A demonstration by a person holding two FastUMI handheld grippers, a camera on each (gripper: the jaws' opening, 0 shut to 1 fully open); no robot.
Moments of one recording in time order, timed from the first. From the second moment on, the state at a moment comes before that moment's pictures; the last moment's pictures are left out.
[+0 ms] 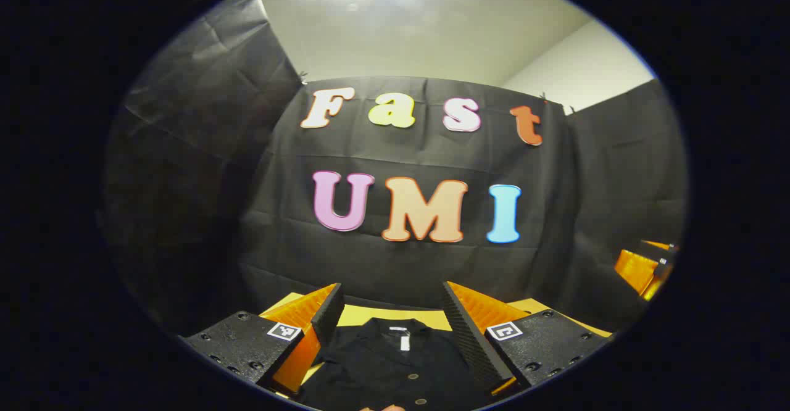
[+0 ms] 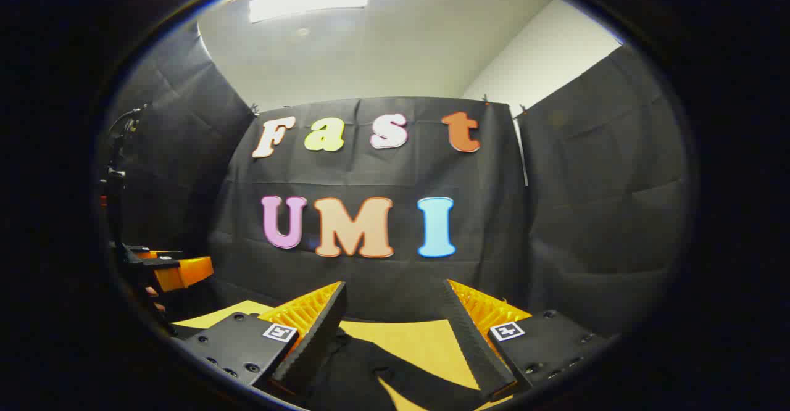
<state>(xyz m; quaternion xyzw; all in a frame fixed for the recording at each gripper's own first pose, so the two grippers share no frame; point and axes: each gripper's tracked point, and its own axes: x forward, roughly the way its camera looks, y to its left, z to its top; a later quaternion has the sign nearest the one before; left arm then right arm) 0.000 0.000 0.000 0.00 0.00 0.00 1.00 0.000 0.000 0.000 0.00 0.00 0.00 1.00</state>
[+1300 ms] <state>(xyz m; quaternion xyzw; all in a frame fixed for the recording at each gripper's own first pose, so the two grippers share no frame) 0.022 0.025 0.016 0.05 -0.03 0.01 1.00 0.057 0.063 -0.007 0.00 0.01 0.05 1.00</state>
